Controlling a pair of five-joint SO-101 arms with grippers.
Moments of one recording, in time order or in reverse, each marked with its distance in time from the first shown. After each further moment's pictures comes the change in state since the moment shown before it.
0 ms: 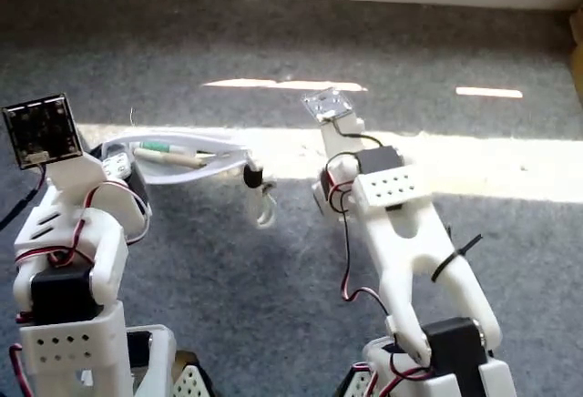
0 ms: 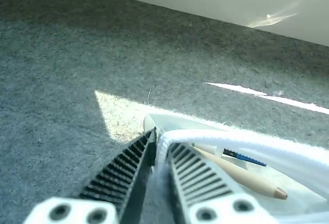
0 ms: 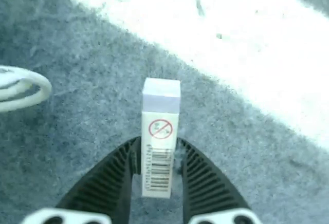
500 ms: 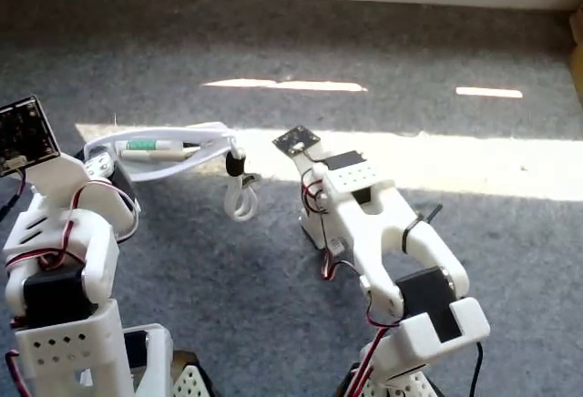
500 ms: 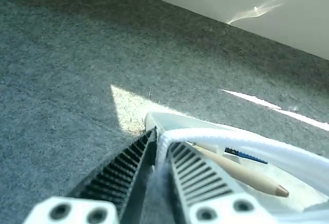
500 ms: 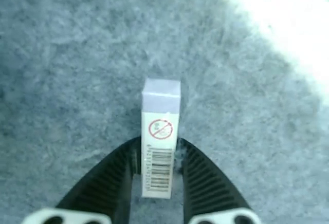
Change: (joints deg) left arm -4.2 0.0 0.0 0.1 3.2; right arm -3.8 16.7 -0.4 -0.4 6.6
